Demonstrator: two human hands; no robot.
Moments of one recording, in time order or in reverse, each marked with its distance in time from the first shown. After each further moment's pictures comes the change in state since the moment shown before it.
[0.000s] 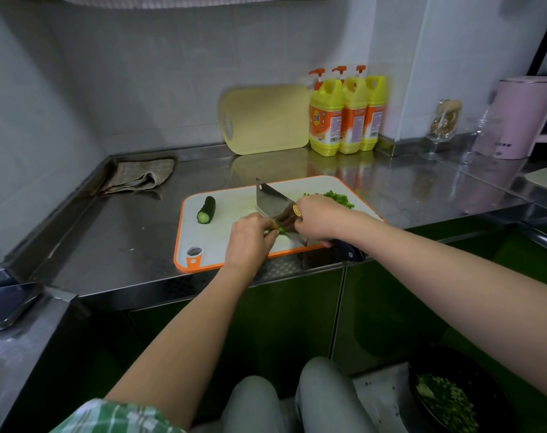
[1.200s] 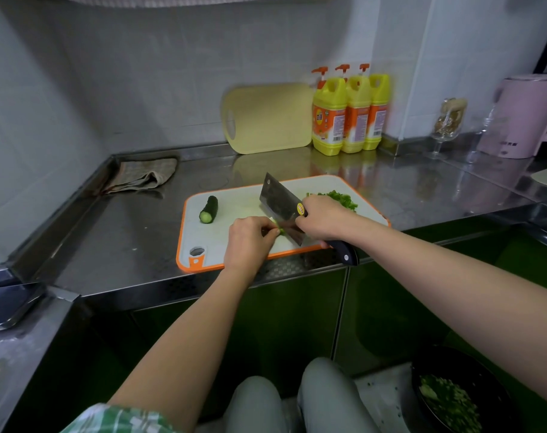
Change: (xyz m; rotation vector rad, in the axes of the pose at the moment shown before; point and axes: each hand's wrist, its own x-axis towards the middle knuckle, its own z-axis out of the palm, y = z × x) left_hand -0.004 -0.001 -0.004 -0.151 0.017 -0.113; right_hand 0.005 0.004 0.008 0.203 0.025 0.034
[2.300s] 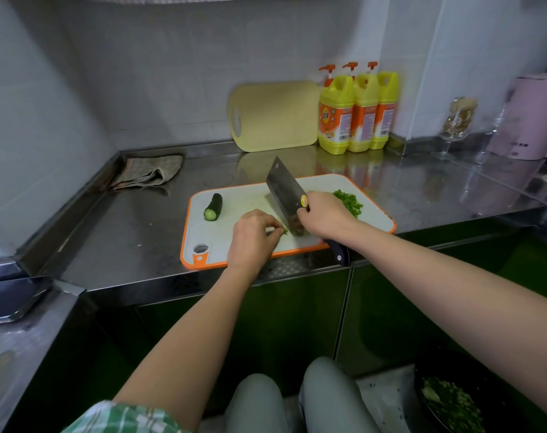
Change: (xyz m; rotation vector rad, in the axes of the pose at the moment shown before) left_hand 0.002 -0.004 0.003 0.045 0.009 0.031; right_hand 0.015 0.005 0.015 0.060 0.163 -0.006
